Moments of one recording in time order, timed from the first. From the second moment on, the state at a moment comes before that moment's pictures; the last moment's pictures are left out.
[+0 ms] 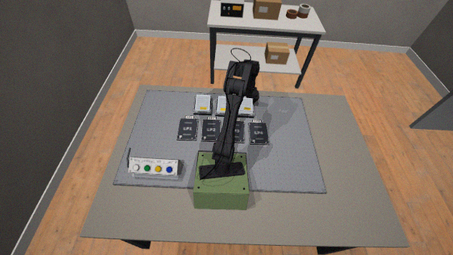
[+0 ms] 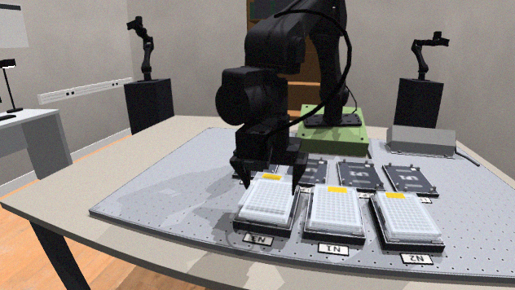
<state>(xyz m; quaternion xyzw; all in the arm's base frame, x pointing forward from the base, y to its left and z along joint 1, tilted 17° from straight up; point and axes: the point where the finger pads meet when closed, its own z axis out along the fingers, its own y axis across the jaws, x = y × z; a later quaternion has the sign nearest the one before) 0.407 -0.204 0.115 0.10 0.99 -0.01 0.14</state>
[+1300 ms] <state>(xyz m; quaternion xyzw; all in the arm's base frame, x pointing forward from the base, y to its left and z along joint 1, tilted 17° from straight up) 0.409 -0.204 0.103 0.10 0.99 -0.01 0.14</state>
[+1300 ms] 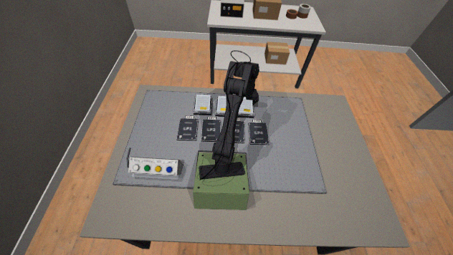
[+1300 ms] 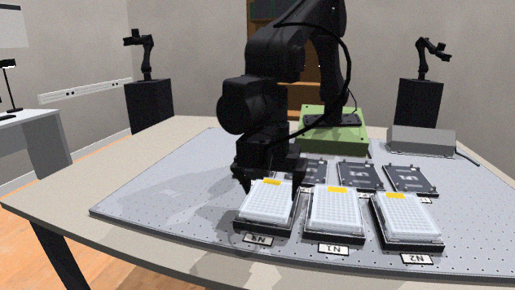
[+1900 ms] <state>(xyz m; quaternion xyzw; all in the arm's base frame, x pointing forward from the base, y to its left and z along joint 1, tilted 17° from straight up) 0.410 -0.204 0.101 0.10 0.99 -0.01 0.14</state>
